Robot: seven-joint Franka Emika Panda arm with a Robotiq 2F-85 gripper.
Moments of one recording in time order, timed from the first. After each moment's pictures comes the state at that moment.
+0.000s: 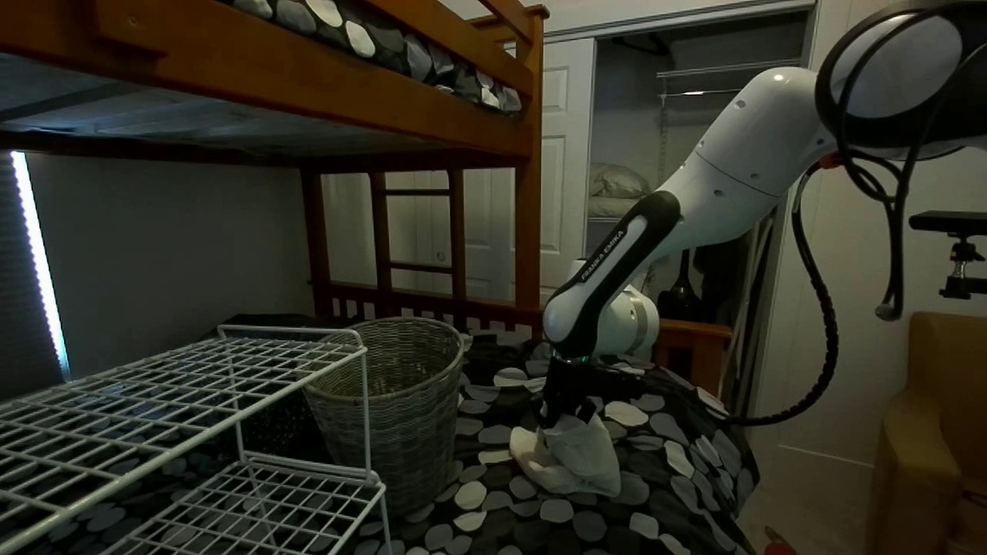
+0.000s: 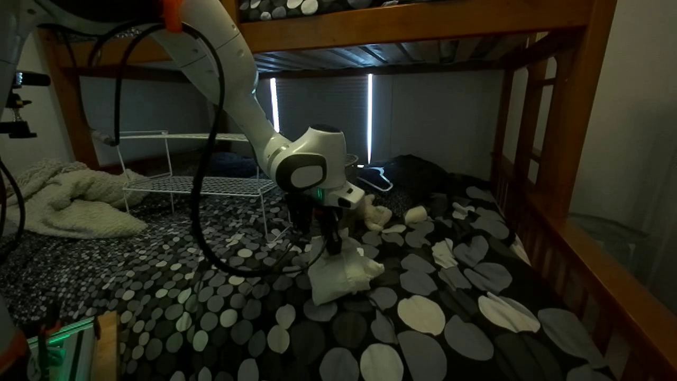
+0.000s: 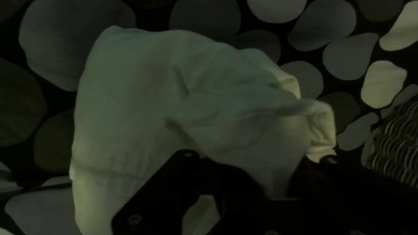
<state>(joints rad) 0.04 0.41 0.09 -2.14 0.21 2.68 0.22</state>
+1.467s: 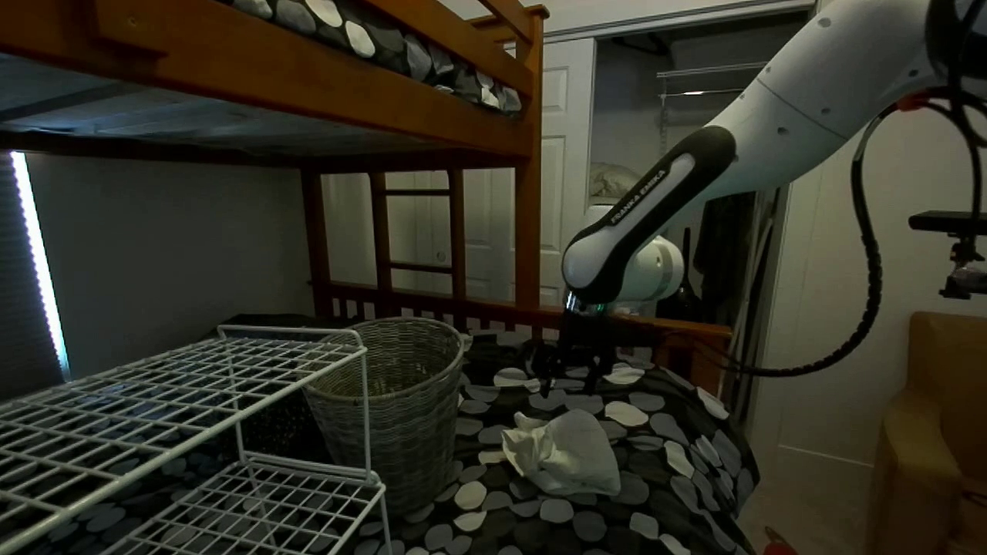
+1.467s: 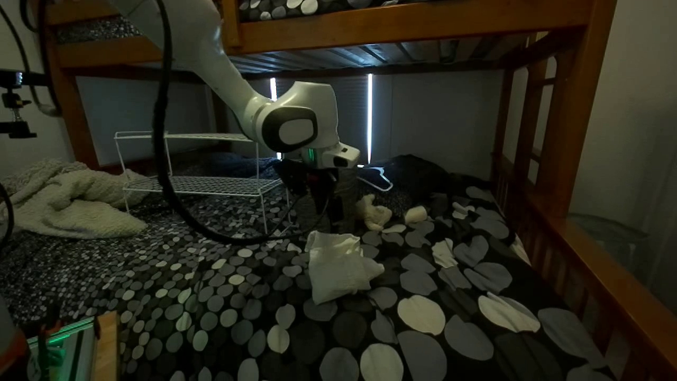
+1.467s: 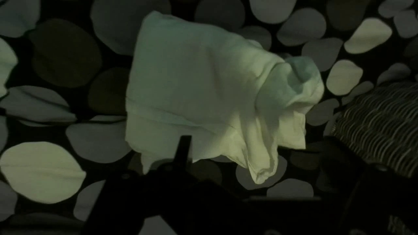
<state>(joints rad) 0.05 0.16 0.06 -2.23 0.13 2.56 0.17</state>
